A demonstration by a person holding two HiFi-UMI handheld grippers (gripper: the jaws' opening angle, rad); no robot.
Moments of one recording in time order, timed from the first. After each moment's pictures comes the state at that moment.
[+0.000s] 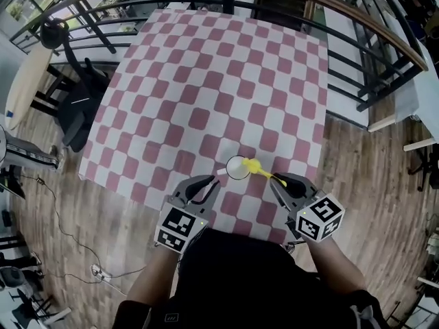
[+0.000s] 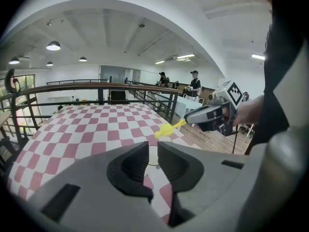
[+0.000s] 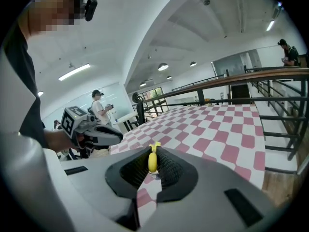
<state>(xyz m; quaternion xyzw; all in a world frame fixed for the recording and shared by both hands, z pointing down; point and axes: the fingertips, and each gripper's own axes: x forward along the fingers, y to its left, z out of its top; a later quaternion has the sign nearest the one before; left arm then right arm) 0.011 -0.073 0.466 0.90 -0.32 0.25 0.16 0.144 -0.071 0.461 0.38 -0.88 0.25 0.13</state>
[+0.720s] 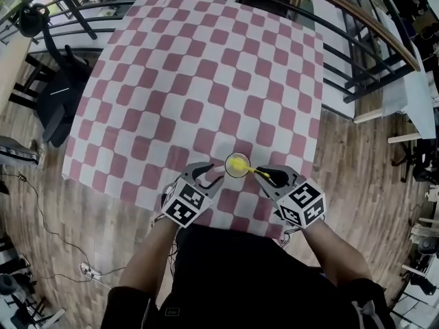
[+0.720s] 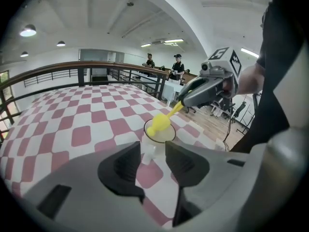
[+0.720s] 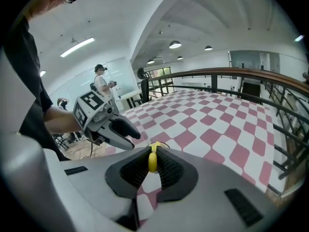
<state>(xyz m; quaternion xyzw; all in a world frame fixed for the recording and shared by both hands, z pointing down) 0.013 -0.096 0.569 0.90 -0.20 0.33 0.18 0.098 -0.093 0.511 0.33 -0.87 0.25 0.27</state>
